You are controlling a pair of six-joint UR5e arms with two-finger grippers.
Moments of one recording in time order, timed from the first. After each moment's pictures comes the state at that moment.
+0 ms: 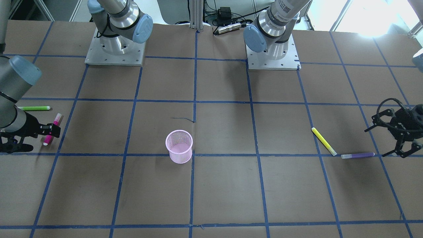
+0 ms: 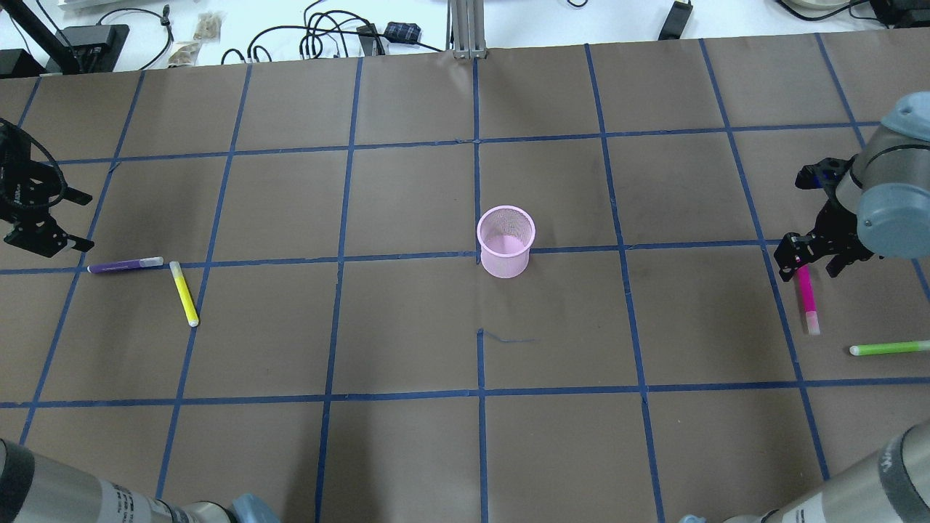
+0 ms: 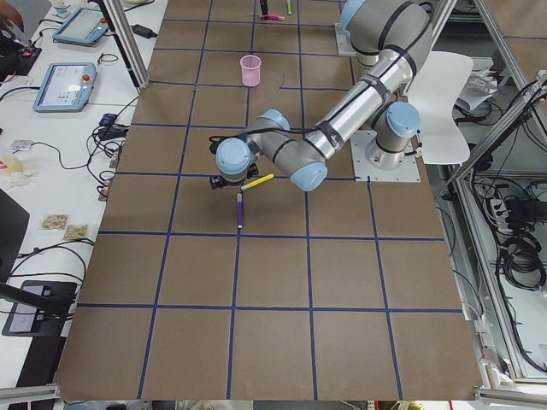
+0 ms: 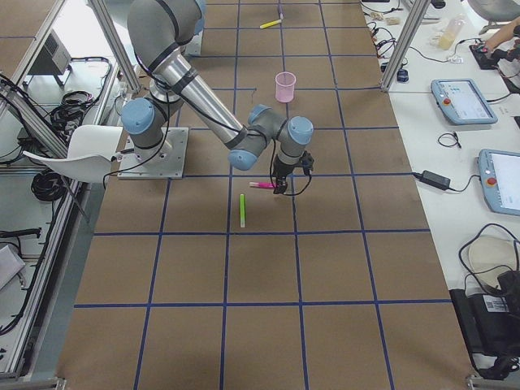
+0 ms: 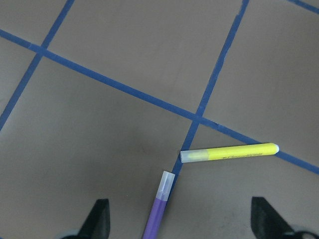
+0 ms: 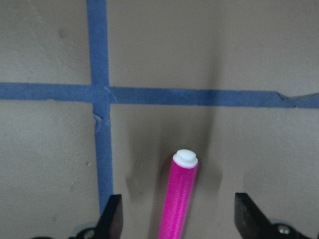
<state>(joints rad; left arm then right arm) -0.80 -1.99 -1.60 -1.35 1.21 2.03 1.06 -1.18 1.93 -2.17 -1.70 -0.55</state>
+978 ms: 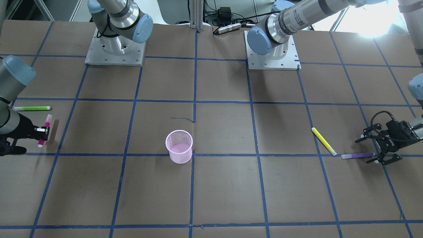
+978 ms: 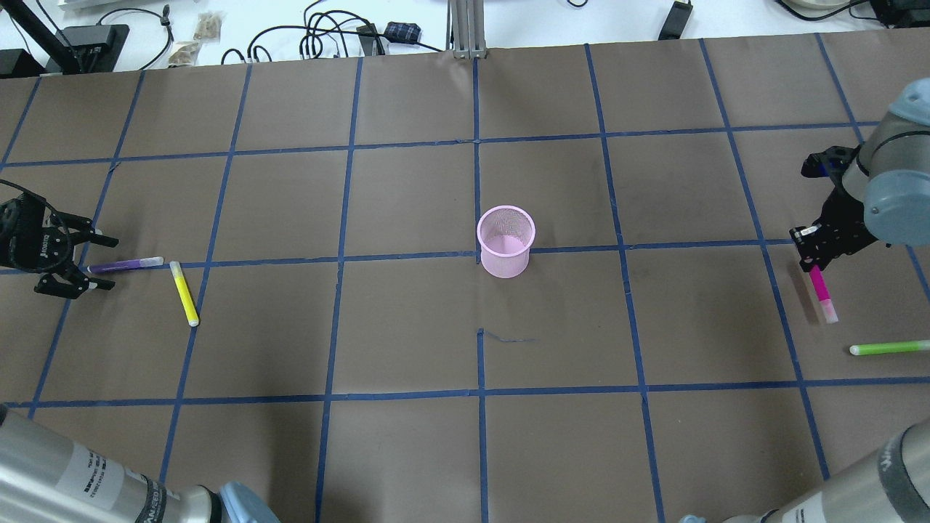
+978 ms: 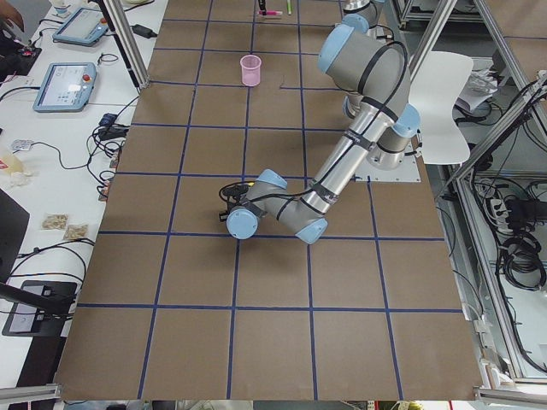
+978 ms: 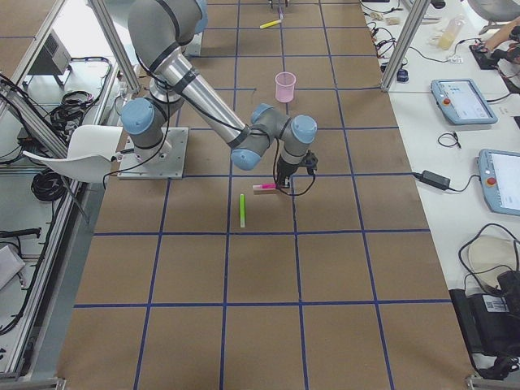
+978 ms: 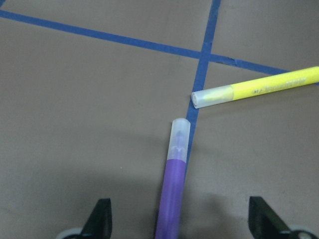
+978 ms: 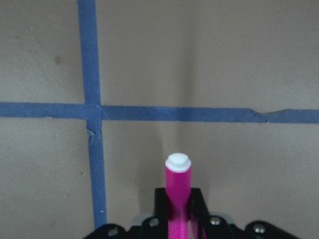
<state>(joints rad) -0.71 -2.19 -1.59 -1.34 1.13 2.32 1.06 -1.19 1.88 -2.13 -1.69 -0.54</state>
